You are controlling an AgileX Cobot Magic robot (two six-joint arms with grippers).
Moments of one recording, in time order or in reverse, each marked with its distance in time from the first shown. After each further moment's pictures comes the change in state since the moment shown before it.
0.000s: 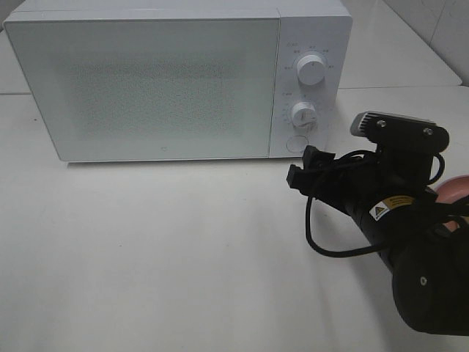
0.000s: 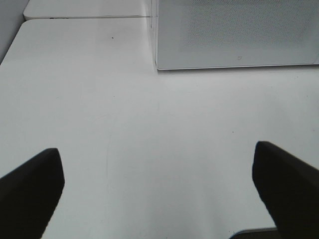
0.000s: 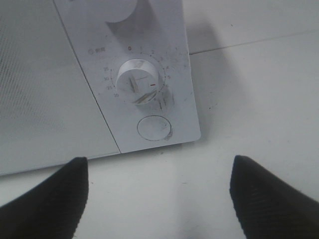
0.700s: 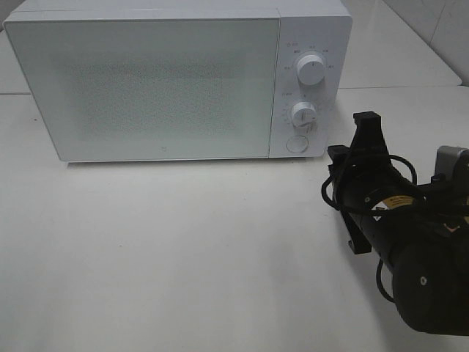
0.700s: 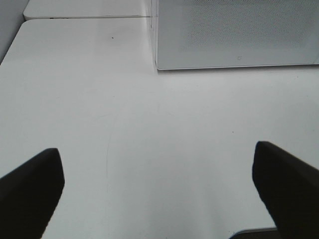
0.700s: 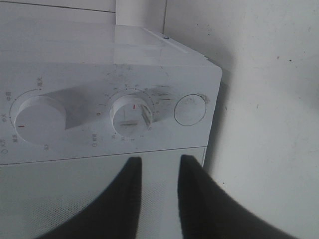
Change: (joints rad) left arm 0.000 0.000 0.000 0.000 0.000 0.000; right arm 0.000 0.000 0.000 0.003 0.000 1.239
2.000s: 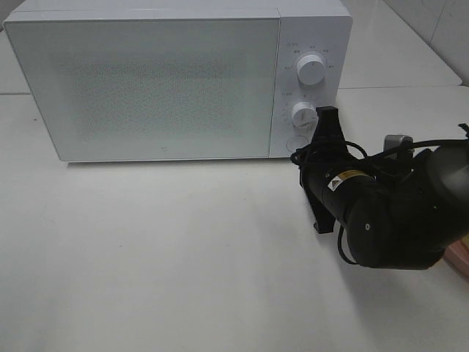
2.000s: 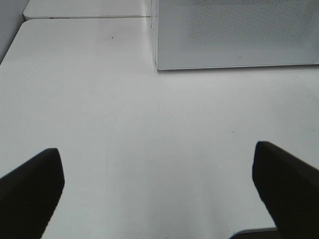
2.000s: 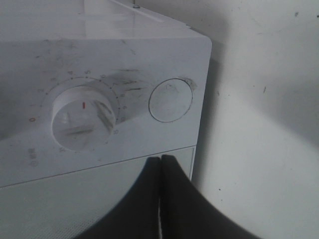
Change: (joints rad) left arm 0.000 0.000 0.000 0.000 0.000 0.000; right arm -0.156 0.181 -0.219 -0.207 0.163 0.079
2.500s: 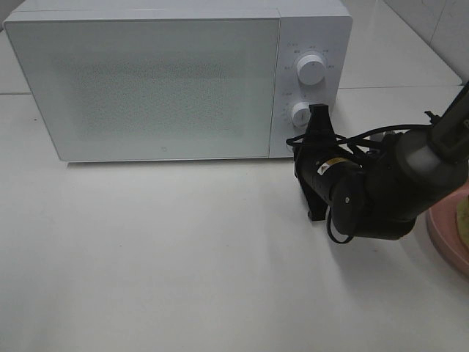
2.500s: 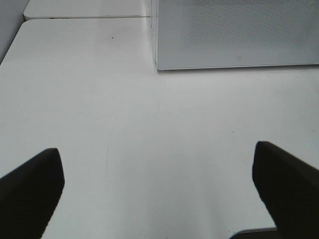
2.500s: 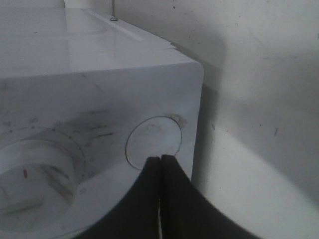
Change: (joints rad) left arm 0.000 0.000 0.000 0.000 0.000 0.000; right arm -0.100 0.119 -0.161 -0.052 0.096 0.001
